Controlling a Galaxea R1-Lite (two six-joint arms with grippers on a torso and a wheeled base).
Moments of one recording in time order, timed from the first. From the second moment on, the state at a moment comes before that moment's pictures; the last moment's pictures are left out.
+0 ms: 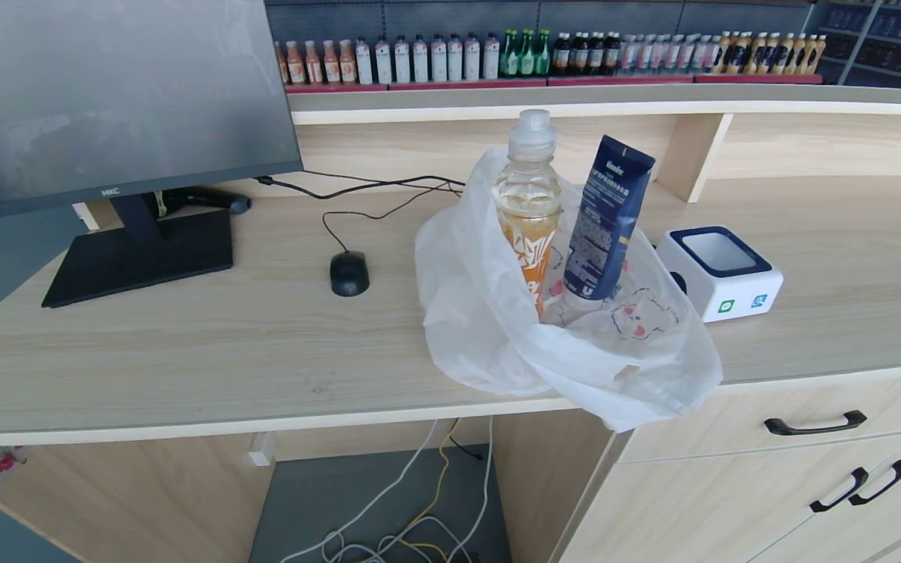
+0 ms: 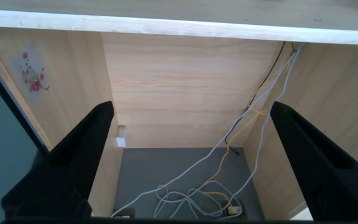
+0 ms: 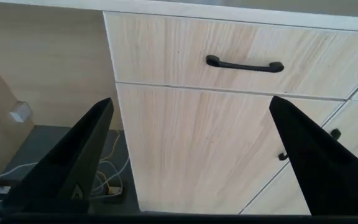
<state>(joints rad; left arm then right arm) 0.00 0.00 0.00 0.00 0.00 0.00 0.00 0.00 0.00 -0.01 0.07 -0.09</state>
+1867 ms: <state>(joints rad) 0.00 0.00 0.00 0.00 0.00 -0.01 0.00 0.00 0.00 0.00 0.01 0.00</state>
